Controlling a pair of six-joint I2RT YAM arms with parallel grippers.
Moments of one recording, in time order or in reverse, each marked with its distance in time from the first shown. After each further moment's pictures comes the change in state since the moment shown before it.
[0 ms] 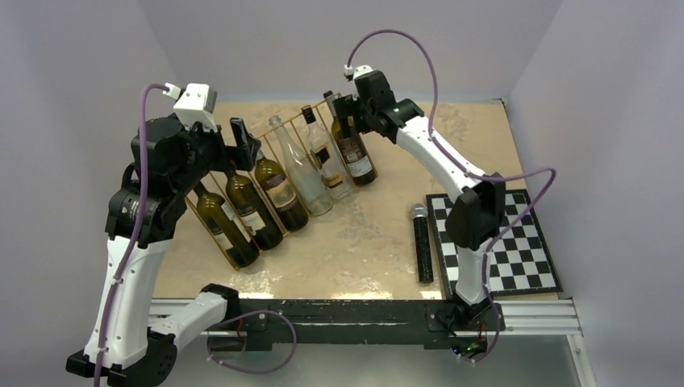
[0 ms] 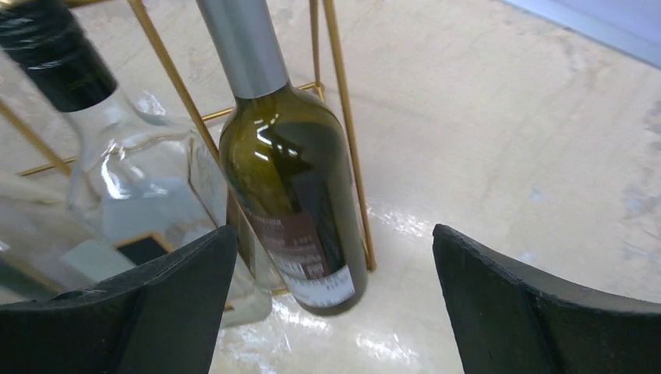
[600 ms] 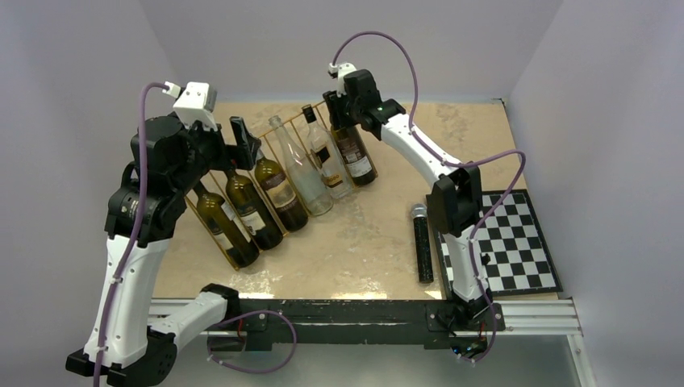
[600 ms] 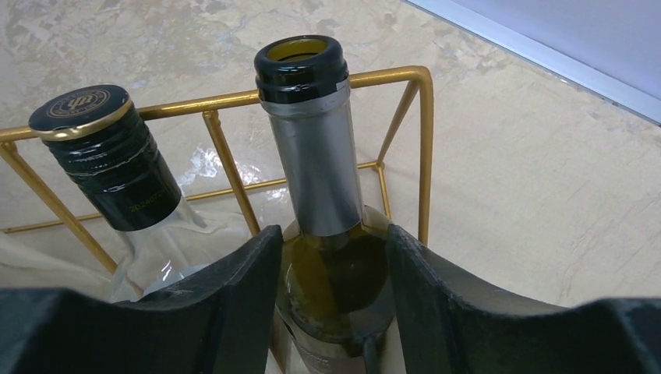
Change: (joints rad) left arm -0.005 -0.005 0.002 0.008 -0.002 0.000; right arm -0.001 0.158 0.118 0.157 -0.134 -0.031
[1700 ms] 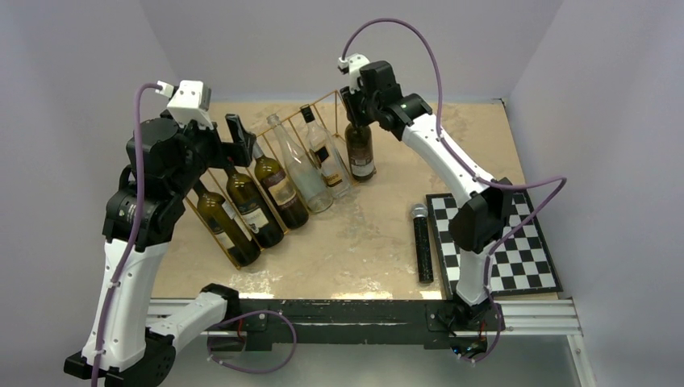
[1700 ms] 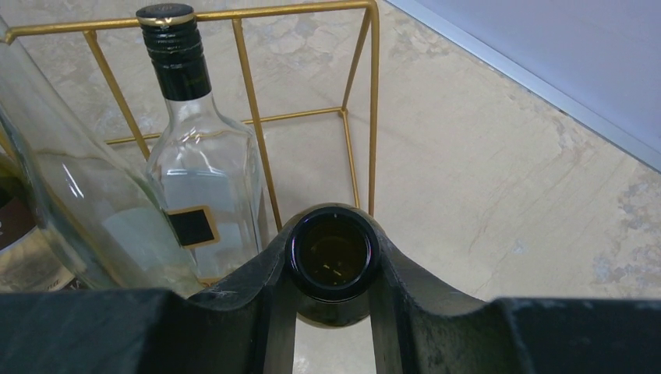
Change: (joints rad) left arm -0.013 -0.017 0.000 0.035 -0.074 0.018; right arm -0.003 -0.250 -0.096 -0.158 0.035 -0.114
